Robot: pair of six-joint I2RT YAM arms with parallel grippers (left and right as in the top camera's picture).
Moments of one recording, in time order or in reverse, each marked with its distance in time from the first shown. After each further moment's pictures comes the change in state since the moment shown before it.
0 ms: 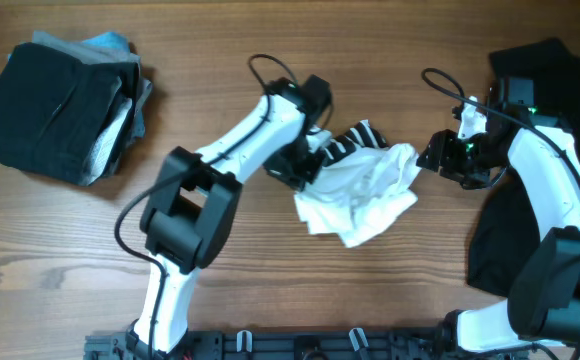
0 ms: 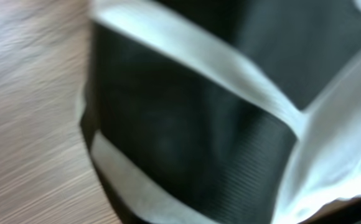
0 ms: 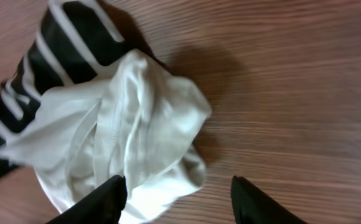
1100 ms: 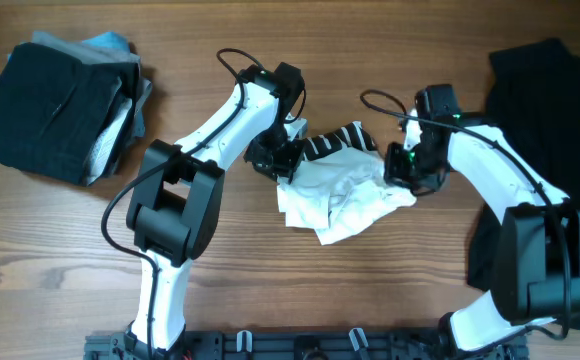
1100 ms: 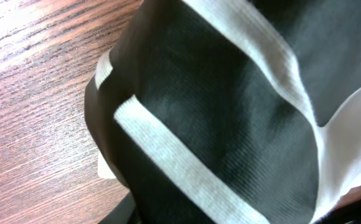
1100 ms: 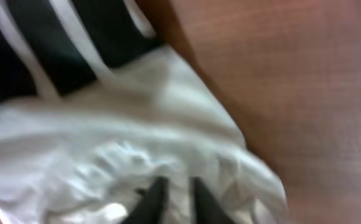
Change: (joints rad) left arm 0.091 0.000 0.000 -0.014 0.030 -0.014; right arm 0.257 0.099 -0.071 0.158 0.090 0.220
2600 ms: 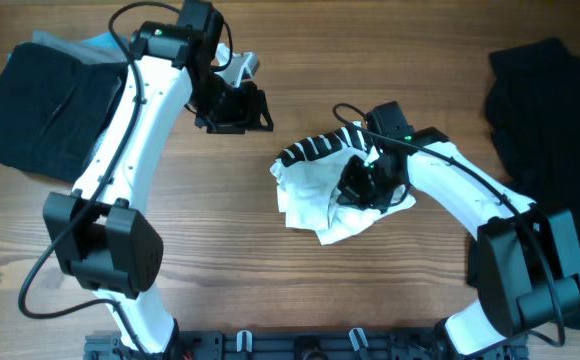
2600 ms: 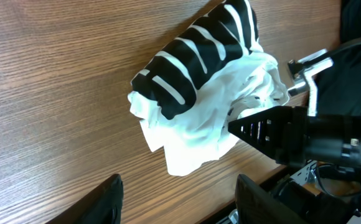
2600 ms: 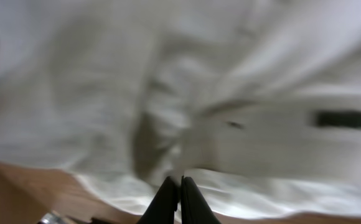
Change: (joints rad) left arm 0.240 -0.268 0.126 -0.111 0.226 0.000; right arm 0.224 -0.021 -0.074 0.057 -0.188 0.546
